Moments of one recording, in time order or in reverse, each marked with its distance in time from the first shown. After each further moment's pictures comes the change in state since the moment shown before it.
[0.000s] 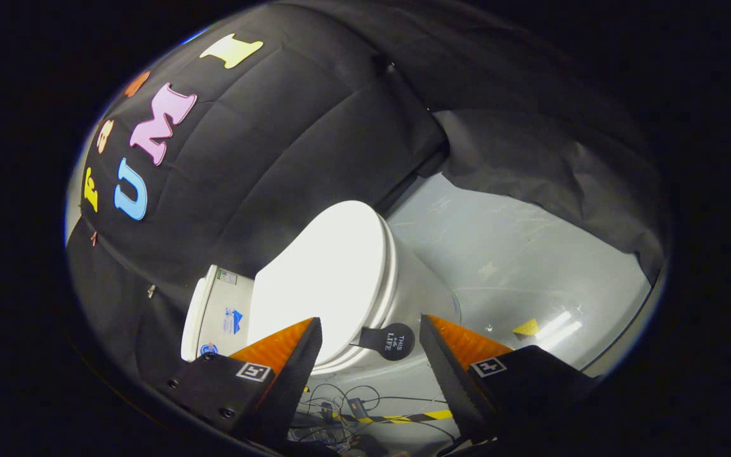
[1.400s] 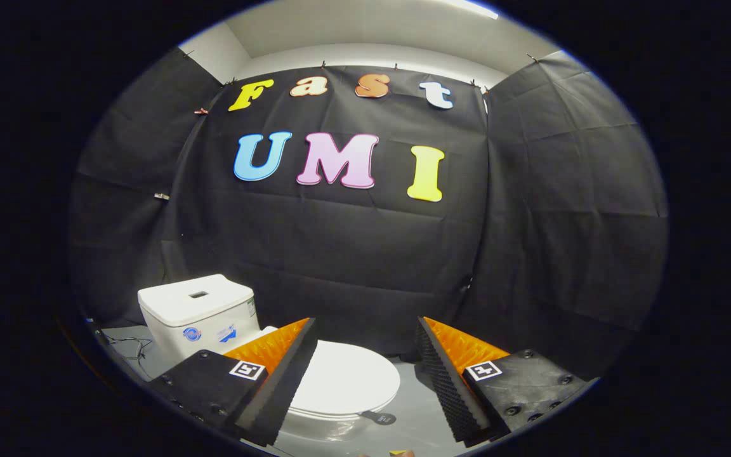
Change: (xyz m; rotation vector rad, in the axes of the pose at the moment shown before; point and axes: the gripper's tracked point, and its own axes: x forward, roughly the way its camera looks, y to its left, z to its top) arm -0.204 0.242 -0.001 -0.921 -0.717 -0.009
